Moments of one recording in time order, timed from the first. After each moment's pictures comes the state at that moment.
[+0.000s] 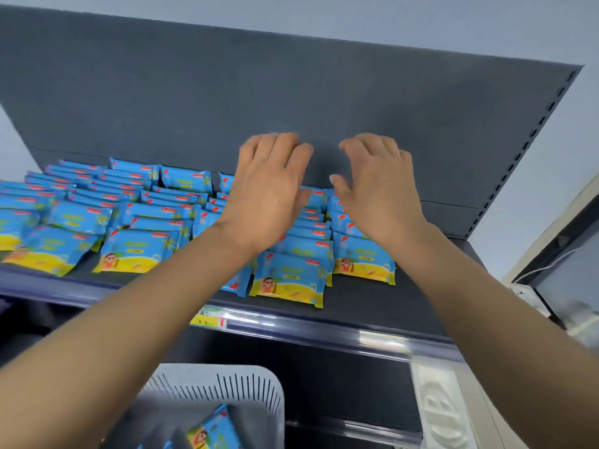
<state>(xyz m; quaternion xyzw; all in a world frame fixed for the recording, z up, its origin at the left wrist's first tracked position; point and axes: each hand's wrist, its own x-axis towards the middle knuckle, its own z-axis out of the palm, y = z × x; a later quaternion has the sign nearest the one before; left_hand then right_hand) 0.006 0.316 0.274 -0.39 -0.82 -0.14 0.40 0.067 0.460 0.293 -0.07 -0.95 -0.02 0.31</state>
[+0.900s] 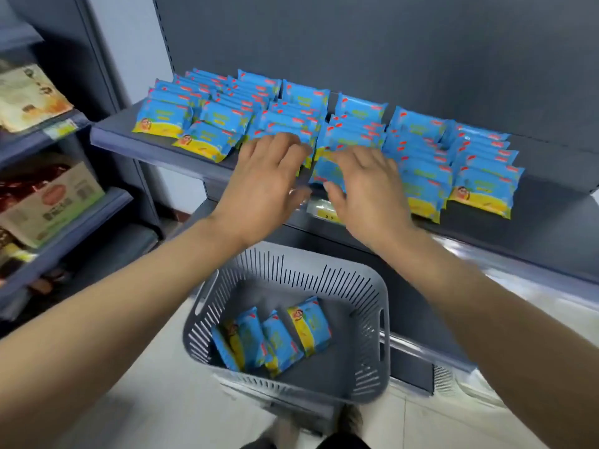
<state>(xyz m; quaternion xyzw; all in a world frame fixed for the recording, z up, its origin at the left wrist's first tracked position) 0.065 0.078 0.180 -0.36 -0.87 -0.16 0.30 0.103 0.241 0.188 0.06 -0.97 0.05 0.24</state>
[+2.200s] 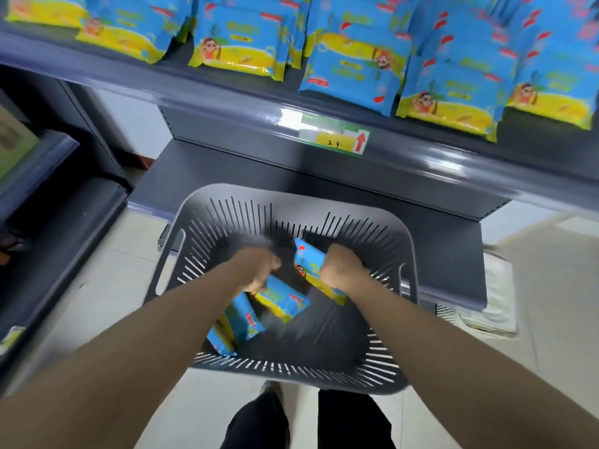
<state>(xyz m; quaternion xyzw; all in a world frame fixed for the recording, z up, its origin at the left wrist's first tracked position) 0.034 0.089 -0.111 -0.34 -0.88 0.06 -0.32 0.097 0.249 -0.085 -0.27 -0.90 0.20 -0.26</state>
